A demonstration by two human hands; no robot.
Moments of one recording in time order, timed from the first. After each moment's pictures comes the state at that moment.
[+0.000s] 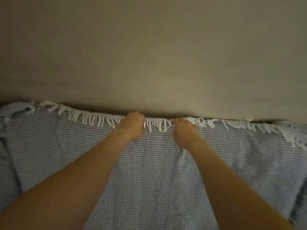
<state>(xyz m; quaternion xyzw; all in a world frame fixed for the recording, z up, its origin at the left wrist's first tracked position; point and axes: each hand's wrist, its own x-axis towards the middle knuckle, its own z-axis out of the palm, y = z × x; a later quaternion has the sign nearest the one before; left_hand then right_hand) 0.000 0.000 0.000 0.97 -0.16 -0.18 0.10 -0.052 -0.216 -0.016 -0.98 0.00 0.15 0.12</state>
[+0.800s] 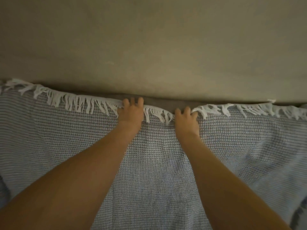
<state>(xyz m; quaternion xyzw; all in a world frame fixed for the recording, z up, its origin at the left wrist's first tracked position) 0.034 -0.010 -0.110 0.97 -0.10 -0.21 -0.05 -0.026 -0.196 -0.119 -0.97 0.12 0.19 0.04</state>
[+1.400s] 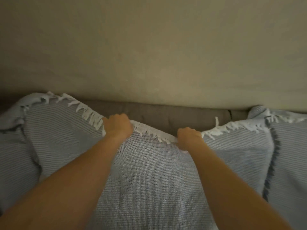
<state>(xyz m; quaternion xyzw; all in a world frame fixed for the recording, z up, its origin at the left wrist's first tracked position) -0.100 0.043 0.044 0.99 0.03 -0.15 0.00 -0.162 -0.203 0.037 -0.95 0.05 0.31 -0.03</state>
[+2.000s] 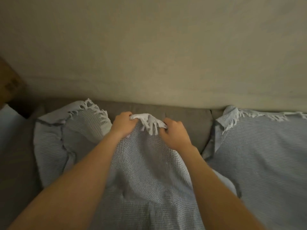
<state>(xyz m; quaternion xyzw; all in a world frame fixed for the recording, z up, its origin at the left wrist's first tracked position) -0.288 0.098 0.169 0.93 0.00 -0.08 0.37 -0.364 -0.121 0.171 -0.95 -0.01 -0.04 0.30</state>
